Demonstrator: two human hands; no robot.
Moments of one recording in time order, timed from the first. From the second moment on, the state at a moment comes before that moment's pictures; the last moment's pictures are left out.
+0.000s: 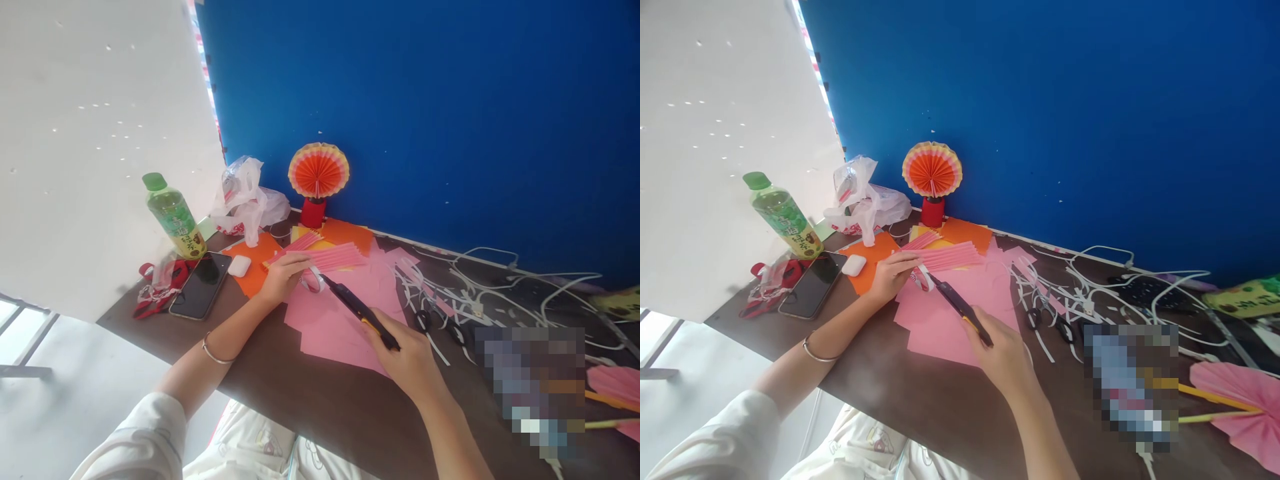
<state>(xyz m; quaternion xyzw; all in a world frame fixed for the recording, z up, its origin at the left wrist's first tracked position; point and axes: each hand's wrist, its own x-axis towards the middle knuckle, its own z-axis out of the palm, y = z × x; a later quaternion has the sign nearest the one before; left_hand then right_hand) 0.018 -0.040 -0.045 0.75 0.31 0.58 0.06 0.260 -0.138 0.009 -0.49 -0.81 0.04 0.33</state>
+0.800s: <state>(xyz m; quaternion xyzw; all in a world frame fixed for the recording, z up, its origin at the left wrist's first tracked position) 0.015 -0.040 -0.041 0.70 0.42 0.56 0.10 0.258 -0.137 -0.001 -0.52 -0.78 0.07 0.33</state>
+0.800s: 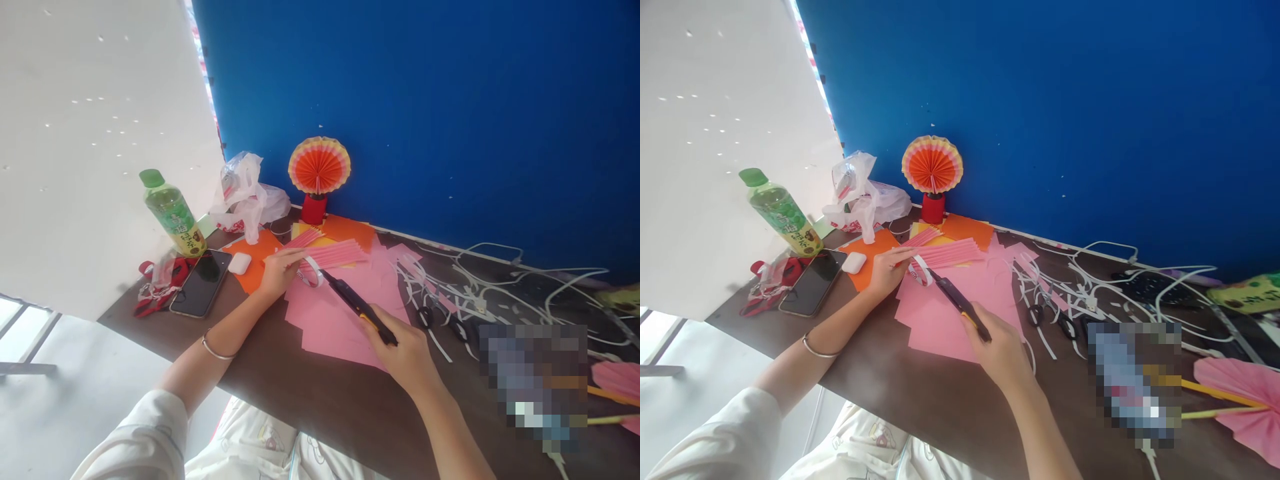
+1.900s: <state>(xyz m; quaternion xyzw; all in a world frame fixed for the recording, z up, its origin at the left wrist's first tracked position) 0.017 -0.050 -0.019 0.68 0.48 0.46 0.32 0.258 -0.143 0.003 -0.46 -0.84 0.00 0.30</state>
